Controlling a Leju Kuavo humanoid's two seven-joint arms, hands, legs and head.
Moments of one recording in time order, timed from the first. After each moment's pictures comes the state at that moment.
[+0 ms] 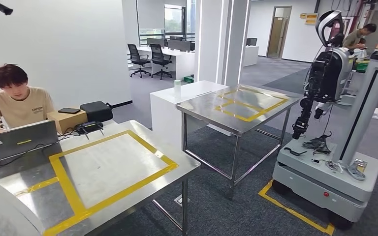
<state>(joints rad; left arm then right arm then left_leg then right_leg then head) -0.08 0.10 0.30 -1.72 0.48 -0.37 -0.42 -0.07 0.17 -1.12 -0.19 0.91 0.46 0.03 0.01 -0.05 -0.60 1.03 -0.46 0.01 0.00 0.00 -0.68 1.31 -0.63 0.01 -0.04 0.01</state>
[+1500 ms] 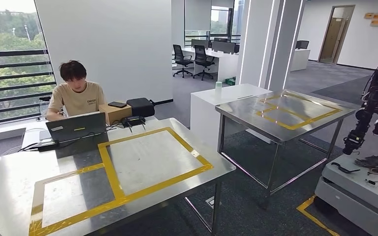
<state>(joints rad) 0.08 0.10 0.42 -1.85 0.50 -0.37 -0.42 -0.07 0.16 -1.12 -0.19 0.95 0.46 0.07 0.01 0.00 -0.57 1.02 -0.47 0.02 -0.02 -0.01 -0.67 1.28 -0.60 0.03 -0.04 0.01</state>
